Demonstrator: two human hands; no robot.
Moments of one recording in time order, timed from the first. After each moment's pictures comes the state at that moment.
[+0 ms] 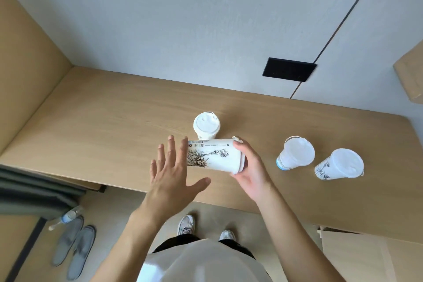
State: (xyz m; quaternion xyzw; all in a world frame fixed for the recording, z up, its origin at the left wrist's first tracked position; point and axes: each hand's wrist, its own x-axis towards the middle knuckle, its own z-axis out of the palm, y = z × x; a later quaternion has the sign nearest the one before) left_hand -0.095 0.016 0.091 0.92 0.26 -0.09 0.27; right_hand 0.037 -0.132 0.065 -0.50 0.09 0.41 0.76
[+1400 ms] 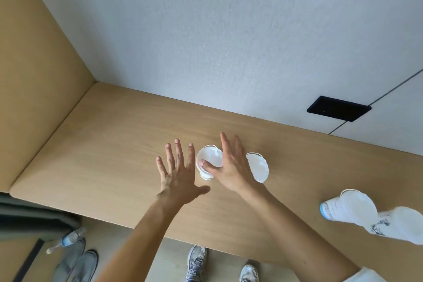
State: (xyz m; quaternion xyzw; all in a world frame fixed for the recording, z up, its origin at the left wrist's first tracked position) left_hand -0.024 0.208 0.009 0.94 0.27 -0.19 0.13; right_hand 0.081 0.089 0.029 -0.91 -0.25 0.22 0.25
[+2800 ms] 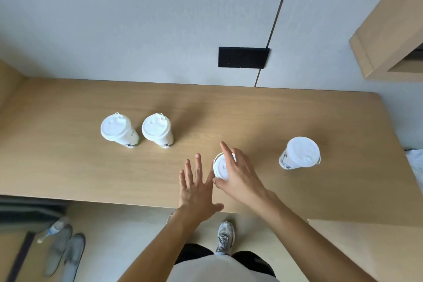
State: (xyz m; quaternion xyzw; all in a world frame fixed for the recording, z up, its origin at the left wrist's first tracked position) left_hand 0.009 -0.144 -0.018 0.94 0.15 -0.29 0.09; right_hand 0.098 -0.260 0.008 -0.91 -0.28 0.23 0.22
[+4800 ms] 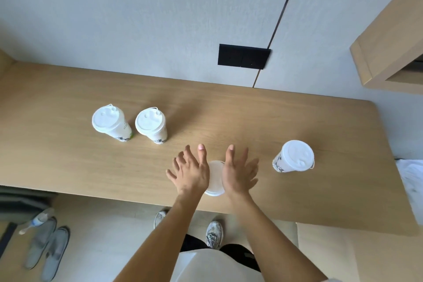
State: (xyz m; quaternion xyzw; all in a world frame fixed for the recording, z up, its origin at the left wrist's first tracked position) left_hand 0.056 -0.148 -0.025 0.80 0.48 -0.05 0.35; right_hand 0.103 -0.232 -0.033 -0.88 0.18 0.26 0.35
